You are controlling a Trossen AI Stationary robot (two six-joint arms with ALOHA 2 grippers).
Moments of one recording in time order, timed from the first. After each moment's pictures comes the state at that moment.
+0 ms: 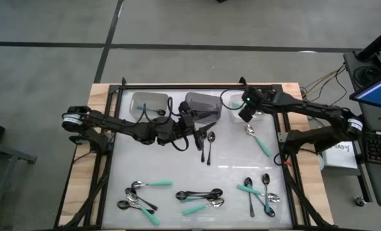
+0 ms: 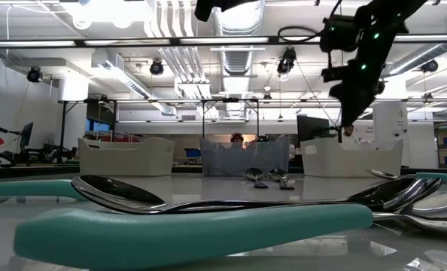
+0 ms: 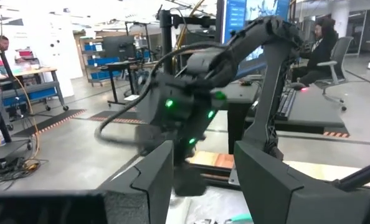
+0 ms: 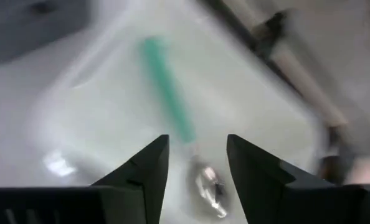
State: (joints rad) left arm -0.11 1.64 1.15 0.56 -0.48 0.10; right arm -0.53 1.16 0.83 -0.78 0.35 0.12
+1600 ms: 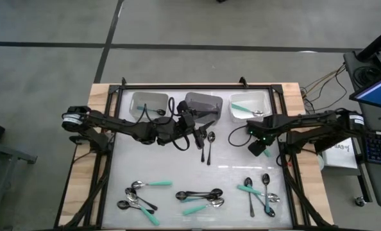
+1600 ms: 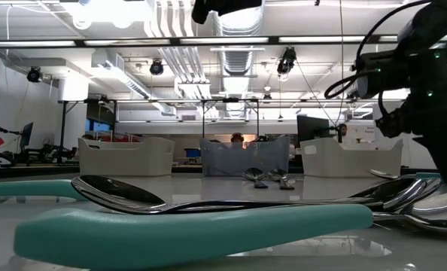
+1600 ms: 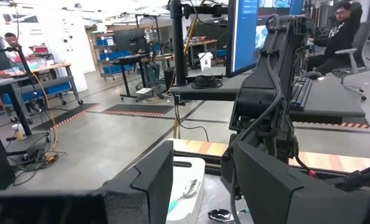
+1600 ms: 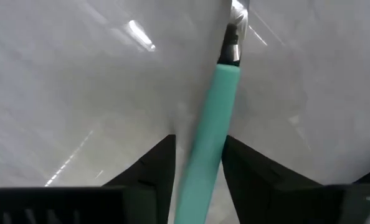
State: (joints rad) left arm -0.11 1.63 1.15 0.53 -0.52 0.11; right arm -0.23 1.17 0.47 -0.89 -0.12 0.64
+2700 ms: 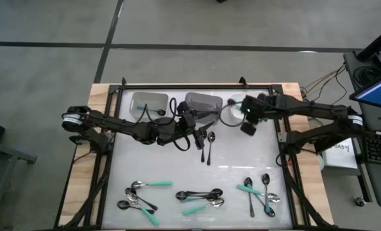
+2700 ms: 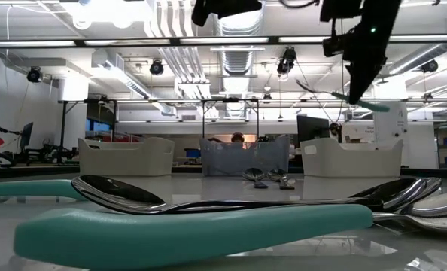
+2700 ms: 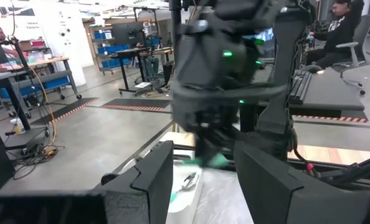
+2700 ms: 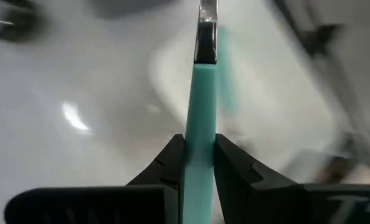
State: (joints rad) left arm -0.11 1.63 1.15 0.49 -0.52 0.09; right arm -0.31 1.19 1.05 -1.12 0.30 0.16
